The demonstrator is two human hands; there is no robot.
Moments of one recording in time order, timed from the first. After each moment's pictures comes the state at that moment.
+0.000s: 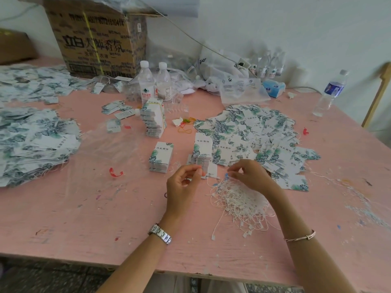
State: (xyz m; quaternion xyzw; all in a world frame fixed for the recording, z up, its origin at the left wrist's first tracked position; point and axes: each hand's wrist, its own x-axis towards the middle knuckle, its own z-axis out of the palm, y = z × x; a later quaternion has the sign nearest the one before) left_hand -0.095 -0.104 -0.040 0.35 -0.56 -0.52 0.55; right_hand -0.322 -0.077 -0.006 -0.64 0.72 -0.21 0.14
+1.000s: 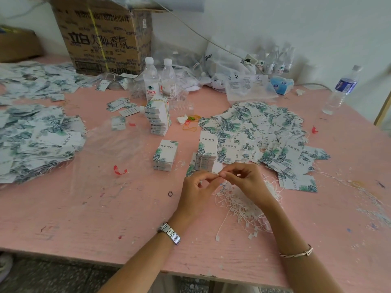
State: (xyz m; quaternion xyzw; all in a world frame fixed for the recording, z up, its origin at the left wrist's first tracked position) left_hand -0.108 -0.102 -0.048 0.30 -0.67 -0.48 0.47; right_hand -0.275 -0.060 -0.013 -0.60 0.51 -0.53 0.32
